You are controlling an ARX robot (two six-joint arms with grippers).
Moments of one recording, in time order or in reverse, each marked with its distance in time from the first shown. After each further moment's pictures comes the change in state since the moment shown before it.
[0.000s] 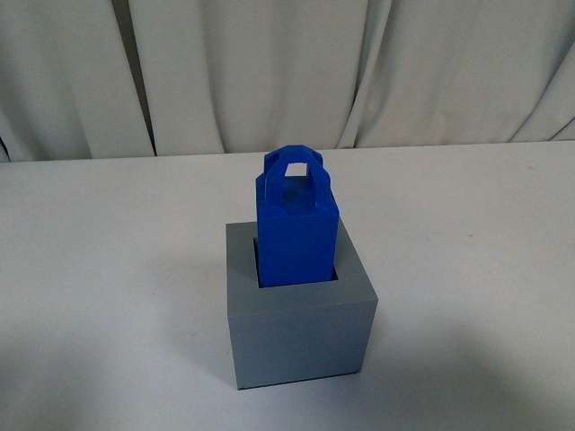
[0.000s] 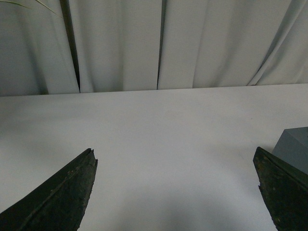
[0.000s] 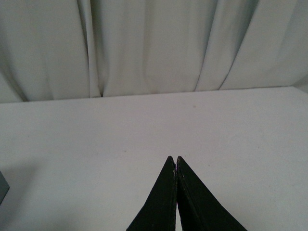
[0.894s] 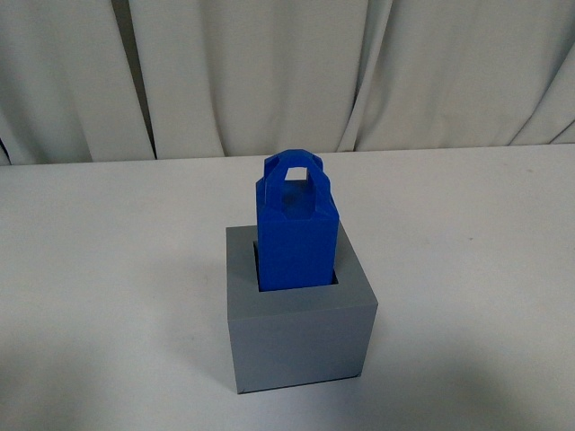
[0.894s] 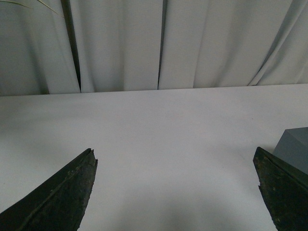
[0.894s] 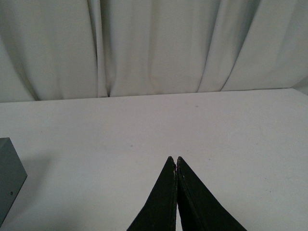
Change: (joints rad) left arm 0.000 0.000 0.000 0.000 0.000 0.000; right arm 0.000 -0.411 -0.007 -0.395 -0.003 0.000
